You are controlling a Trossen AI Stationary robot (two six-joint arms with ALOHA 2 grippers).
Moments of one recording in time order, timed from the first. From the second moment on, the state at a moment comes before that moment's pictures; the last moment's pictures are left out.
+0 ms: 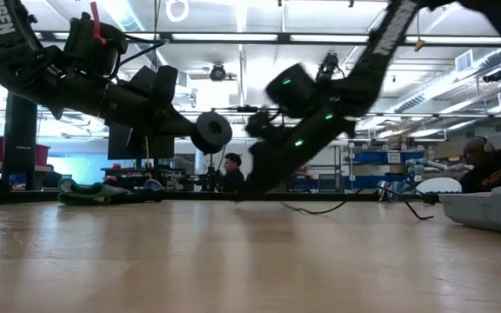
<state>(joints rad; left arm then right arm) 0.21 1.38 0.25 0.98 -0.34 -0.45 -0.20 1.98 0.96 0.40 0.03 -0.02</state>
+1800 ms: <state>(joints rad) 0.21 1.38 0.25 0.95 -0.31 -0.47 -0.26 1.68 1.23 -0.59 0.09 -0.06</state>
